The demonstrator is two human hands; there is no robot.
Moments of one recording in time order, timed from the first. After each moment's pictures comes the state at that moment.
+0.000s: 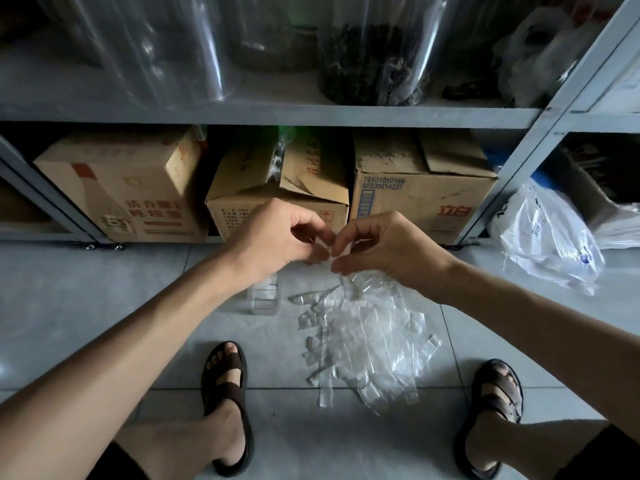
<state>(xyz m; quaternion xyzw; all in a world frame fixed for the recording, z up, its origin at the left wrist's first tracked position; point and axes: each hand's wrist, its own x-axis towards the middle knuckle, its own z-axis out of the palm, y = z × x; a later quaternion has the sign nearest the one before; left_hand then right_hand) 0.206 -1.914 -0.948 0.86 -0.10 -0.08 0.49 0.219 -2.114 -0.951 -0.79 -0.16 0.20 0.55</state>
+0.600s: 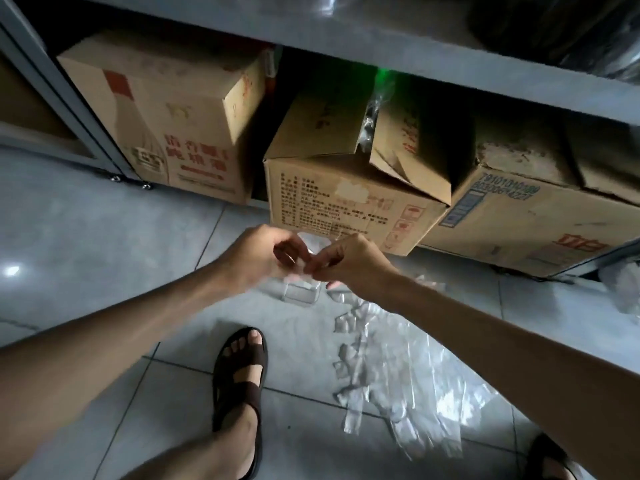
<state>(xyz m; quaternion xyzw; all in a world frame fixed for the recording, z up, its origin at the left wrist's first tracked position) 0.250 -1.772 -1.116 0.84 0.07 -0.13 0.52 0.305 -1.959 -1.112 -0.84 -0.17 0.29 0.43</state>
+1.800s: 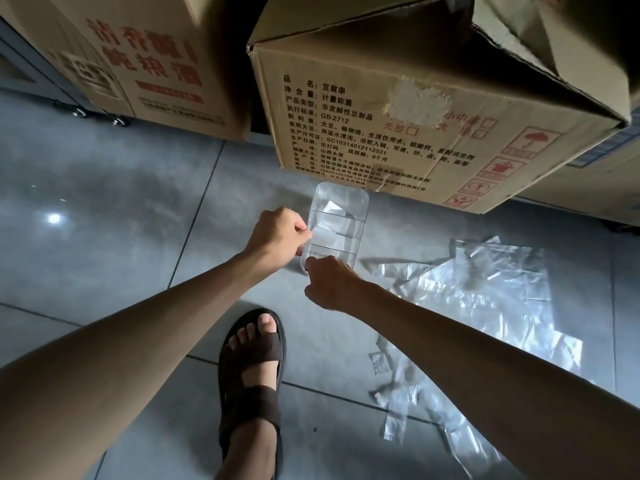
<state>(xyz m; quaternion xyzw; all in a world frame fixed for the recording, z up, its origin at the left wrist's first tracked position) 0.313 -1.759 -1.316 0.91 0.21 -0.15 0.32 0.315 -1.888 -1.331 -0.86 -0.26 0.42 0.09</state>
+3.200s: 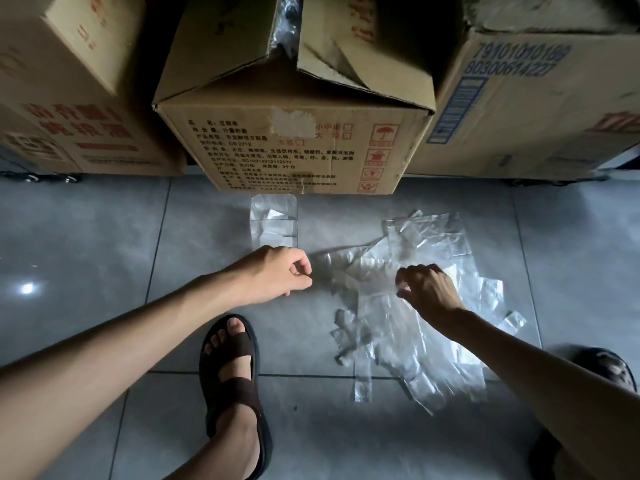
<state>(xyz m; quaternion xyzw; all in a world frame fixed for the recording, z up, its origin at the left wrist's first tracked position) 0.286 -1.835 -1.227 0.88 0.01 -0.37 0.30 0.292 -2.141 -1.357 -0.97 -0.15 0.16 0.13</state>
